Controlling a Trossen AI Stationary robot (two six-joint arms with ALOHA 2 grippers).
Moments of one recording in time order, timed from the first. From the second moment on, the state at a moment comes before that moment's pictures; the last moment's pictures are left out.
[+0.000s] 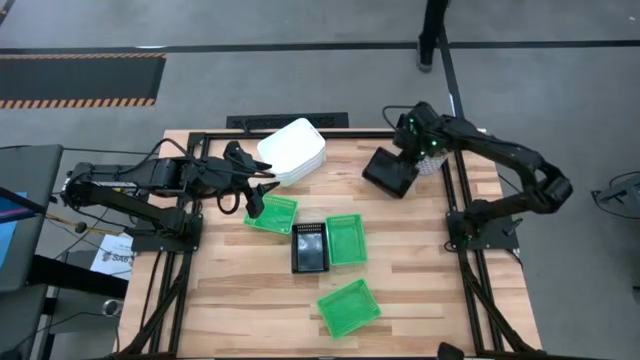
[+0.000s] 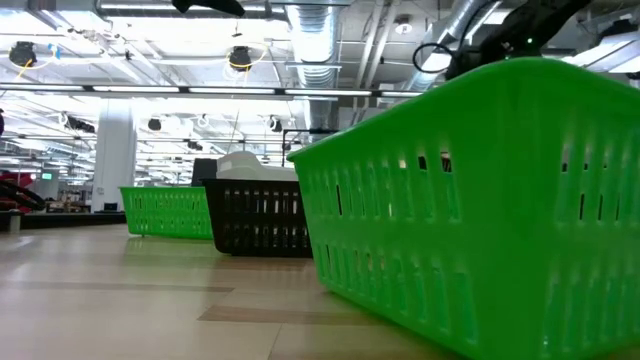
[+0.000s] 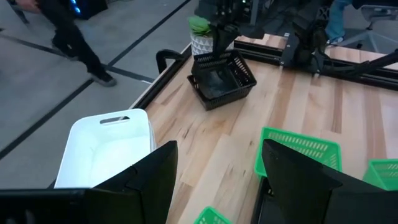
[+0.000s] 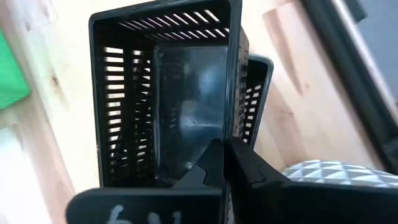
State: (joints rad) left arm -0.06 1.06 1.19 -0.66 -0.45 -0.23; right arm -0.84 1.31 0.95 -0.74 -0.20 -0.38
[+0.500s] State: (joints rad) left arm -0.06 1.06 1.19 -0.66 -0.45 -0.23; right arm -0.85 1.40 0.95 -0.75 -0.24 -0.34
